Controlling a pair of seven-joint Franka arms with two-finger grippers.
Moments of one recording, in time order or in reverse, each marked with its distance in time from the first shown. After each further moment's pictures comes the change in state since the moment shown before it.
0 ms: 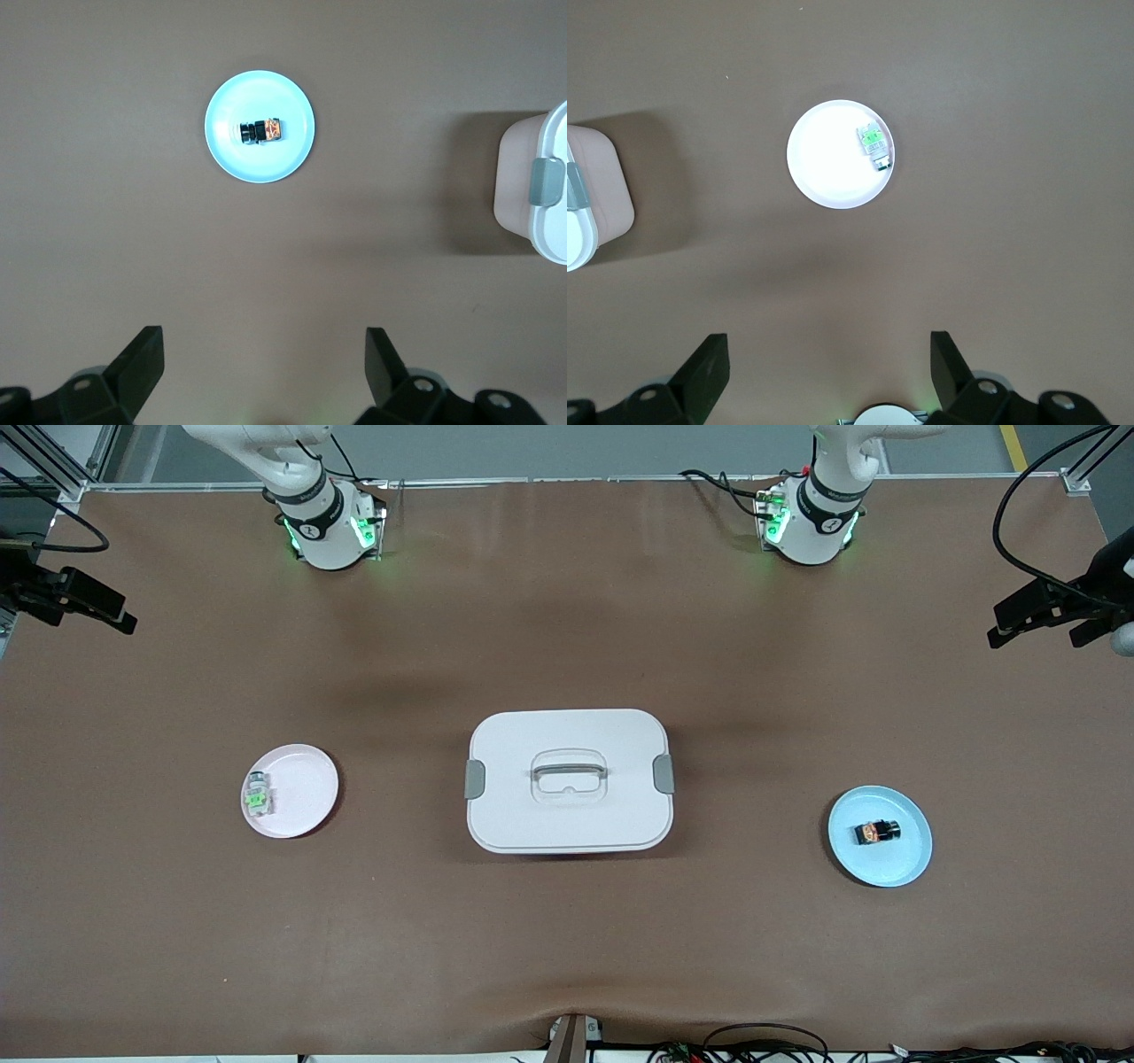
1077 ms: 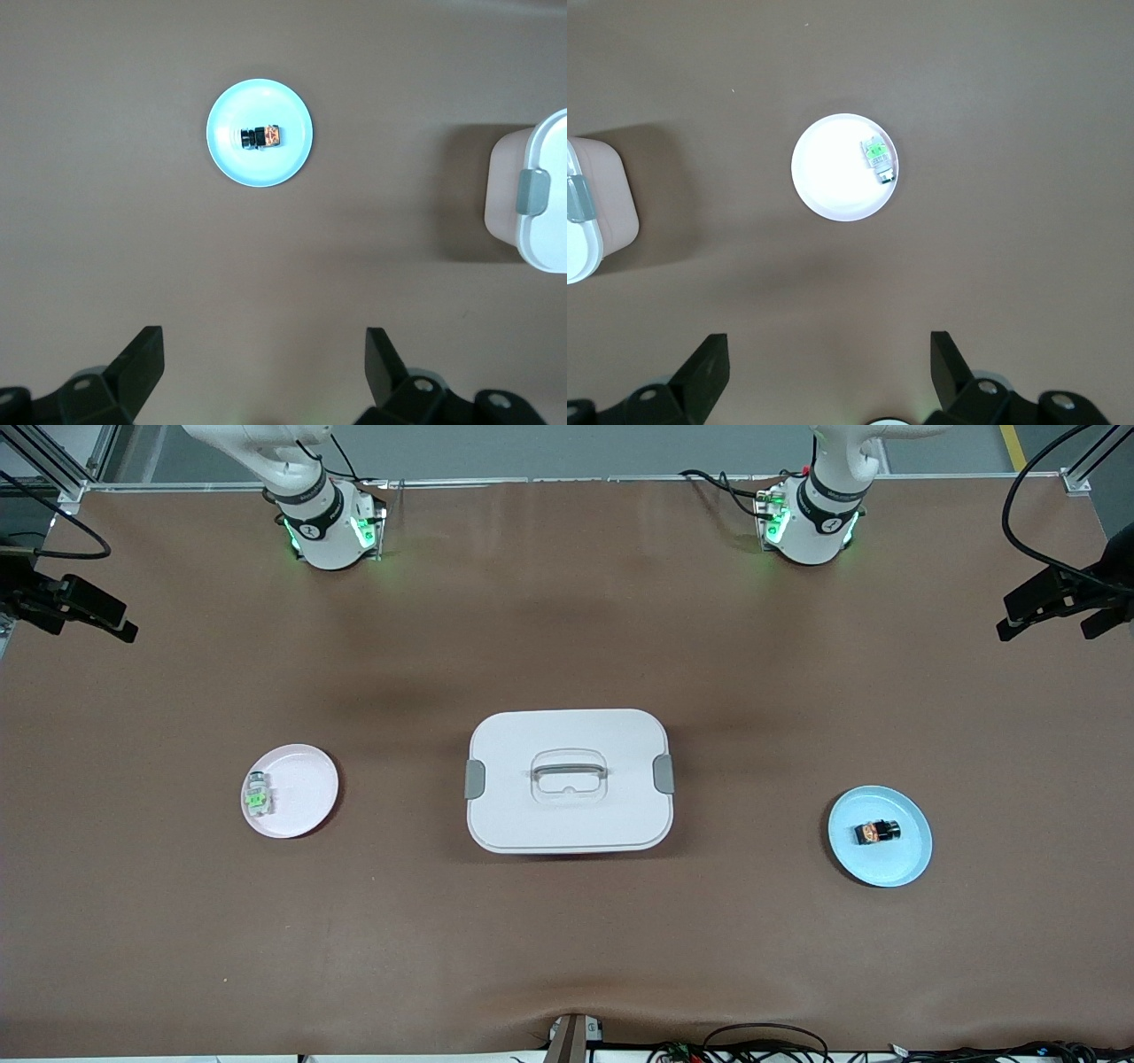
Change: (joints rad) left arm -0.005 0.000 -0.012 0.042 0.000 -0.025 -0.052; right arm 0.001 0.008 0.006 0.000 0.003 0.037 0.001
